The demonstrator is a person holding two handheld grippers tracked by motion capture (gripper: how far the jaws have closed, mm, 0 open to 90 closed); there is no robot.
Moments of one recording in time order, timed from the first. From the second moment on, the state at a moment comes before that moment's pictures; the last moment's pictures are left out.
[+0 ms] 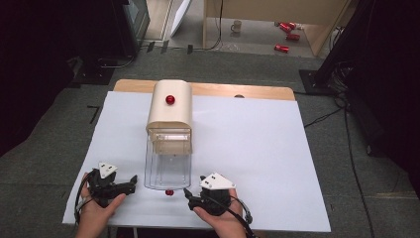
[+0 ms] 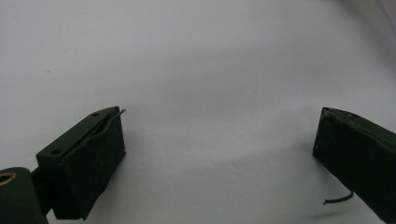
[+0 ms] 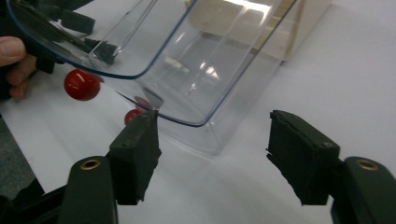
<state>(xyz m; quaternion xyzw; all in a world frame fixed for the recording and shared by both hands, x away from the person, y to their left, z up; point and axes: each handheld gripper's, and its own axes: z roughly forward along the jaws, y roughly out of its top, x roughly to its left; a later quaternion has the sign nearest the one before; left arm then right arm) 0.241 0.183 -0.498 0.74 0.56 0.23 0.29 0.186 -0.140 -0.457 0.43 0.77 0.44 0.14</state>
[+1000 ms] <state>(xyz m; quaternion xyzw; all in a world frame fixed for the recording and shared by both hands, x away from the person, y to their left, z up) 0.241 0.183 -0.498 0.74 0.56 0.23 0.29 0.190 -0.136 -0.432 0.41 0.76 0.48 0.15</state>
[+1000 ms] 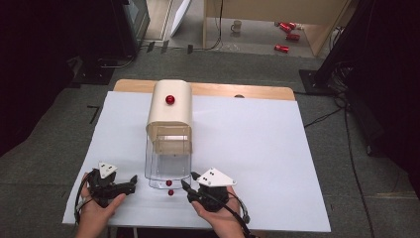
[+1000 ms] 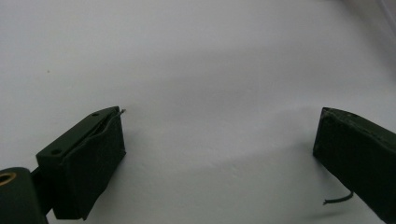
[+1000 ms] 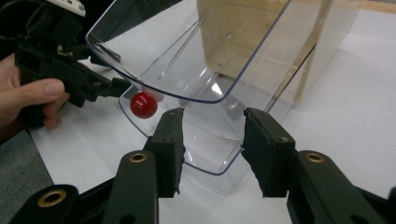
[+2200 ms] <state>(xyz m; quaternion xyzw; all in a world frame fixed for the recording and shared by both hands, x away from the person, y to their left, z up) 0.241 0.184 -0.498 0.74 0.56 0.23 0.29 0.264 -0.131 -0.413 0.45 0.74 0.49 0.14</state>
